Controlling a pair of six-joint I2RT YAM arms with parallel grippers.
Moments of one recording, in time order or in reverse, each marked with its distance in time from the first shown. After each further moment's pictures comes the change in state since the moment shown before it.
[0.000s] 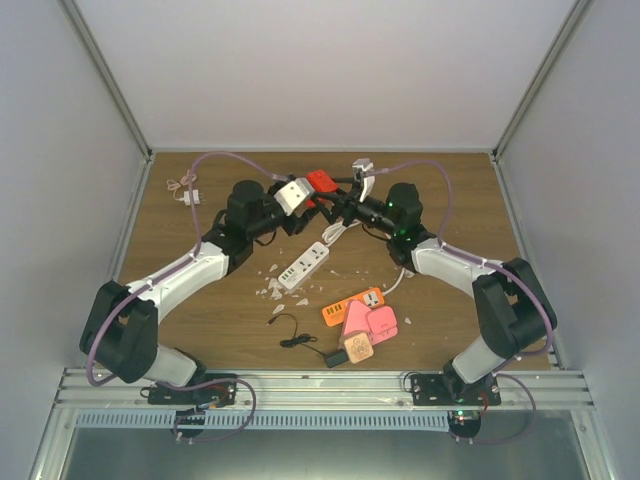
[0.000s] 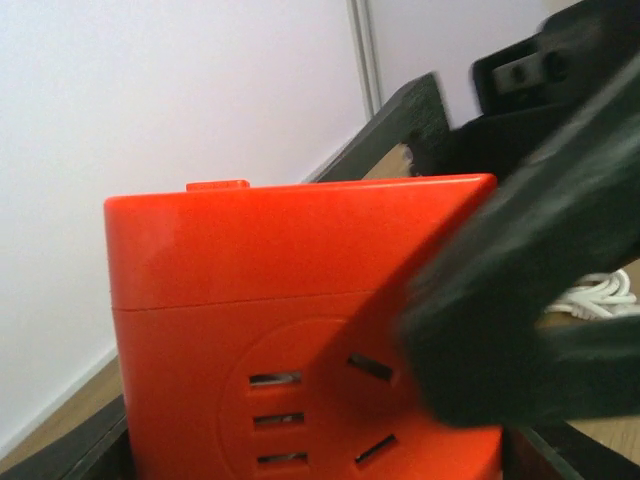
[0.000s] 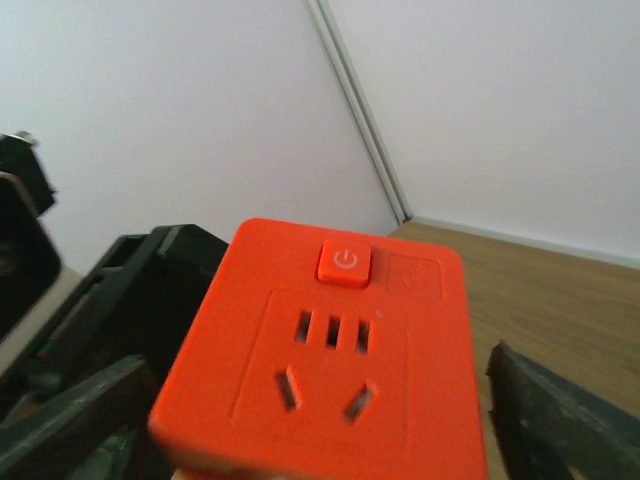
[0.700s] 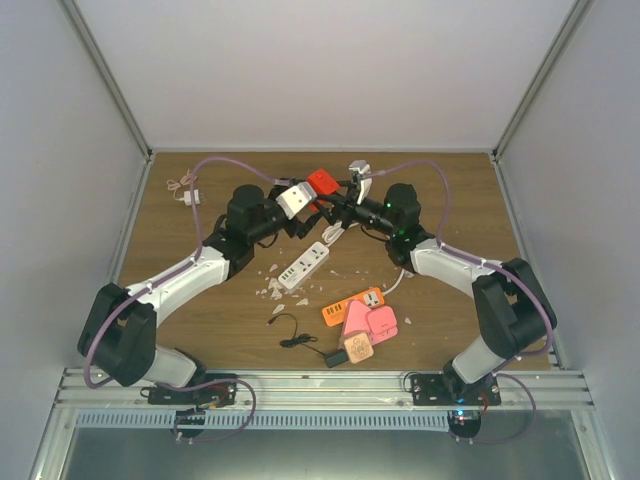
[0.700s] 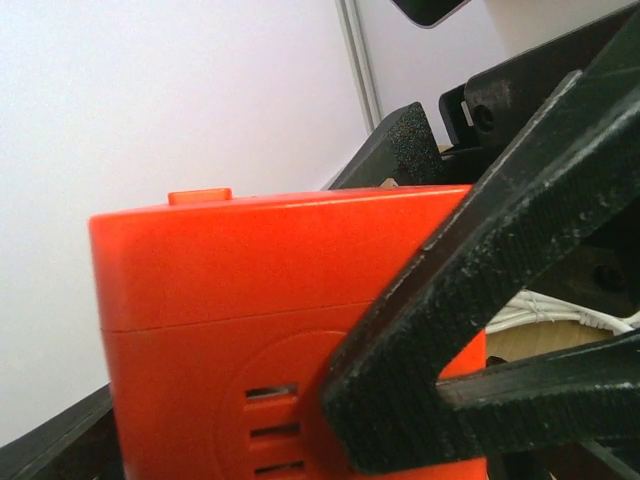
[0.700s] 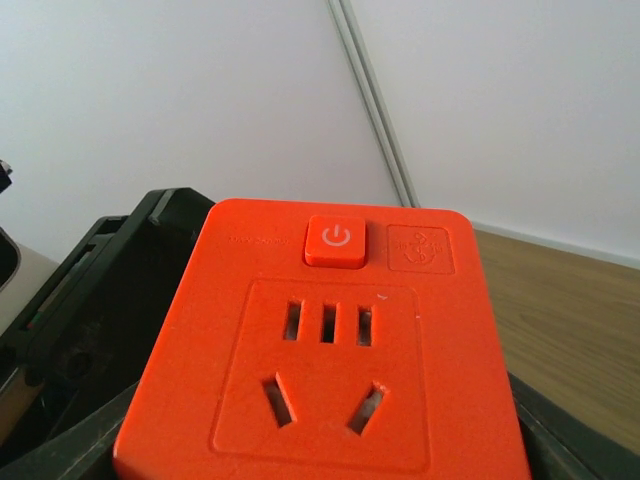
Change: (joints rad) left arm -0.012 -0.019 -0.024 0.032 0.008 0.041; right arm 0.013 0.000 0.001 -0.008 -0.023 -0.047
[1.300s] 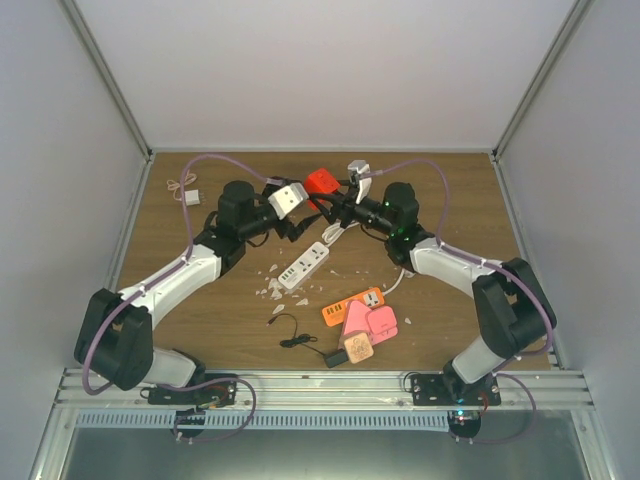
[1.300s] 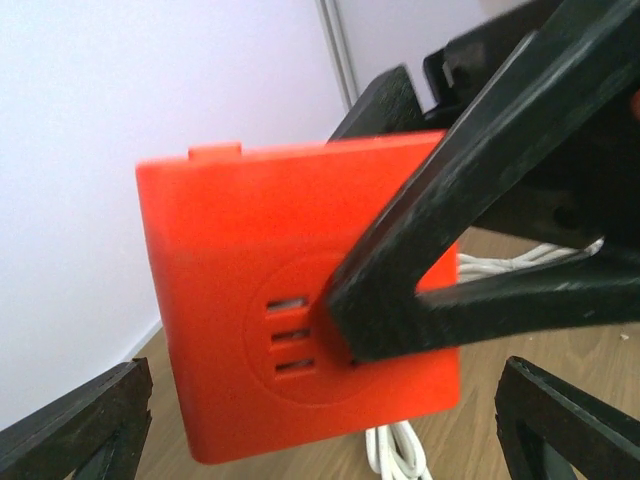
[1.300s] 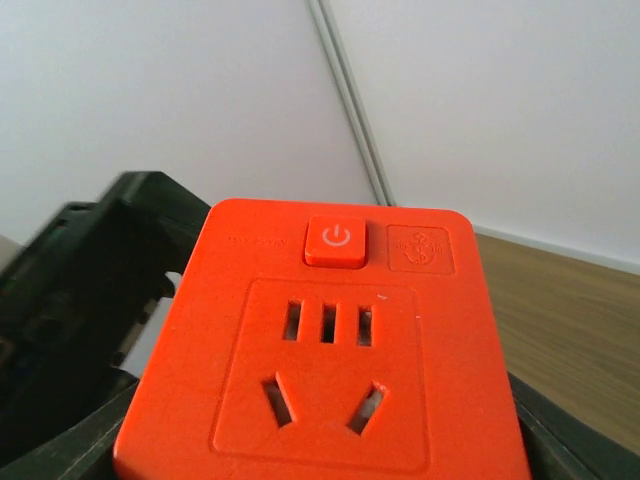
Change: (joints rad) left arm 0.064 -0.024 0.012 -0.096 0.118 0.040; right arm 0.000 0.007 0.016 -0.053 0.057 -0.044
